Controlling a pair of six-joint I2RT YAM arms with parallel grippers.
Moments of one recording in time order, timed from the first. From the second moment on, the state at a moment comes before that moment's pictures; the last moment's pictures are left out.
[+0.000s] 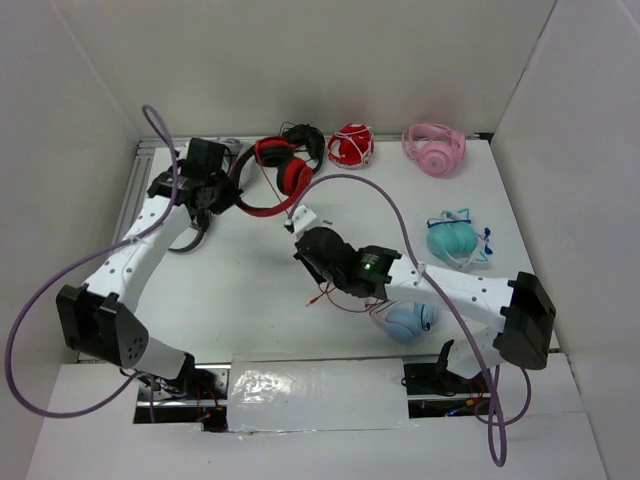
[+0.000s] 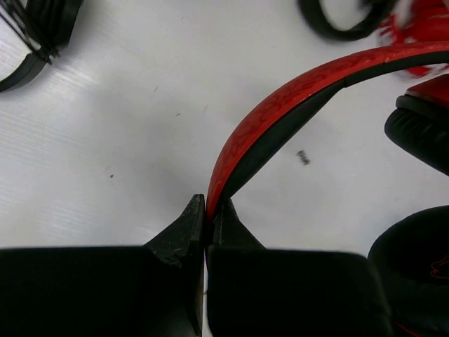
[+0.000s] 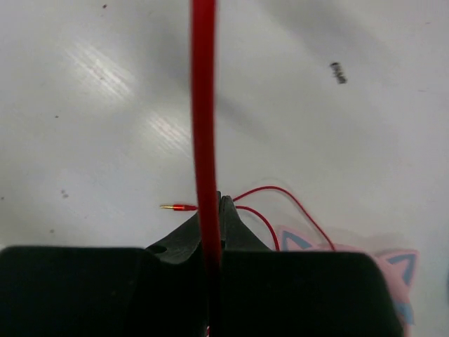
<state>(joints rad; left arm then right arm) -0.29 1.48 1.43 -0.80 -0.20 -0.87 1.09 1.42 1.16 -0.46 0.45 0.15</state>
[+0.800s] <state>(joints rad) -0.14 1.14 1.36 -0.52 0.34 -0.70 0.87 1.30 0.53 0.45 0.11 0.25</state>
